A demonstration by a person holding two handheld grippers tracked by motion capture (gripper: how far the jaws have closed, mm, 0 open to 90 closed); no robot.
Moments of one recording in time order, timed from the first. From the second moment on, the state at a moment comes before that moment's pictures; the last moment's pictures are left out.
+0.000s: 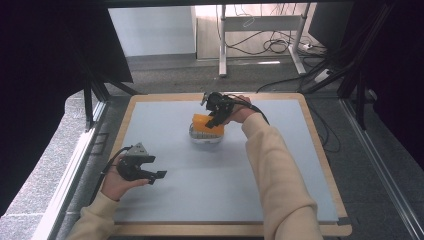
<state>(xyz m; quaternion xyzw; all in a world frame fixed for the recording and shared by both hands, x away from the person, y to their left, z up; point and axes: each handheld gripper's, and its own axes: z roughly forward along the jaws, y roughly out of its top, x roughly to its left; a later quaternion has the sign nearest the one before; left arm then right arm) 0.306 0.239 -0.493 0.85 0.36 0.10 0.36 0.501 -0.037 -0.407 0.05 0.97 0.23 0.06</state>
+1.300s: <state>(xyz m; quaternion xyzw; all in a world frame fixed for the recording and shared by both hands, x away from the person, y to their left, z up) 0.306 0.240 -0.496 0.86 0.36 0.10 0.35 0.520 -0.024 -0.427 0.04 0.97 0.23 0.06</state>
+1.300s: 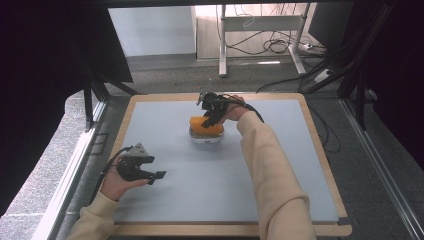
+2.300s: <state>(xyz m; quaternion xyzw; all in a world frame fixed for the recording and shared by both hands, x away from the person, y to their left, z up) 0.306 0.237 -0.498 0.86 0.36 0.10 0.35 0.511 -0.039 -0.412 0.14 0.94 0.29 0.10</state>
